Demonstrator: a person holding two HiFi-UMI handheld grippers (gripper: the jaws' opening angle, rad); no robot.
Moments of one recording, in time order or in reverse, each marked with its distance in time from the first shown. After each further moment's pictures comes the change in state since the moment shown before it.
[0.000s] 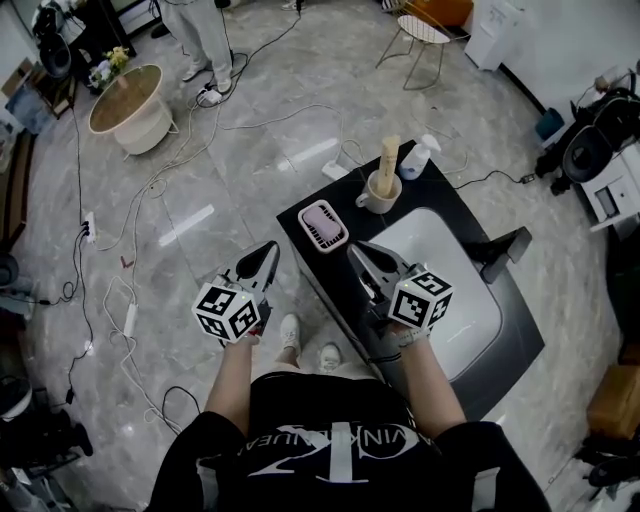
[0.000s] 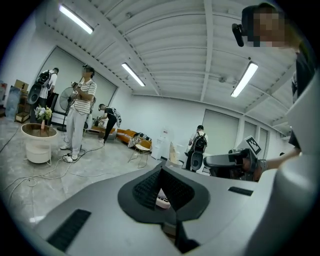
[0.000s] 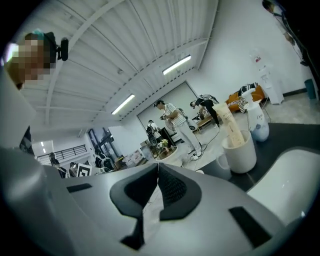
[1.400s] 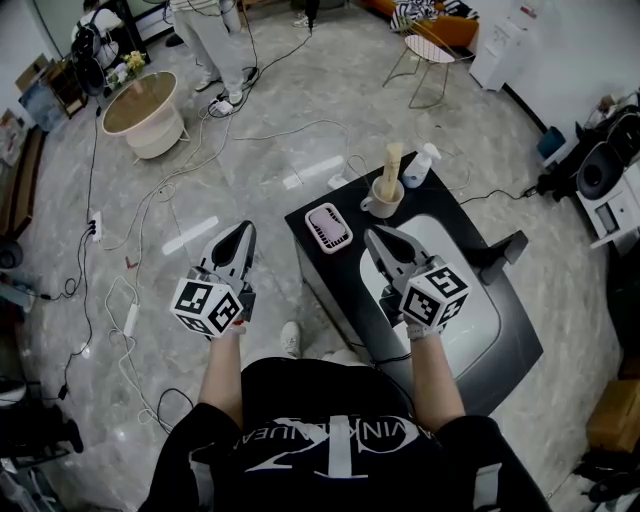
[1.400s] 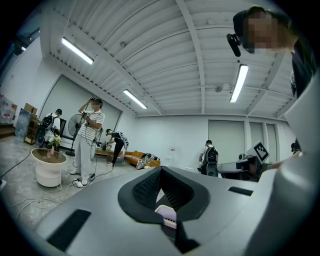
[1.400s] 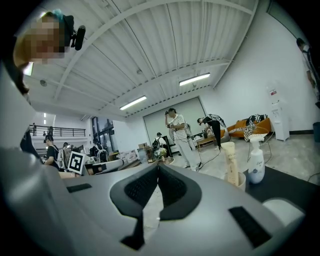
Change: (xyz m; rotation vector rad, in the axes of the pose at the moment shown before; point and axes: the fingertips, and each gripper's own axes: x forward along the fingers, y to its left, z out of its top) left arm -0.057 0.010 0.081 0.113 -0.233 0.109; right arm -0.022 0.030 0.052 -0.277 -0.087 -0.028
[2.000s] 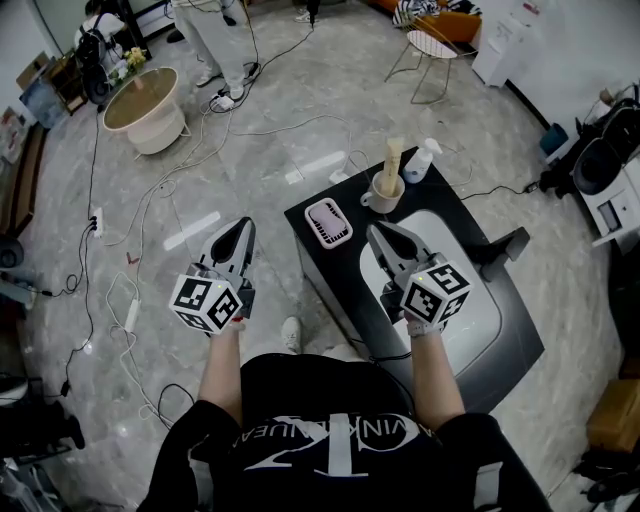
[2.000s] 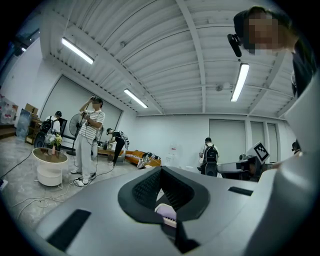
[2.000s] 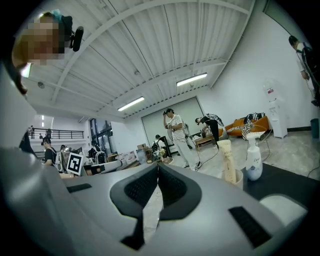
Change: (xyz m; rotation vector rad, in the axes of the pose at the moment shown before) left arm 0.001 -0.001 -0.003 0.000 0.009 0.011; right arm -0.003 -0.008 -0.003 0.026 -0.005 -0.015
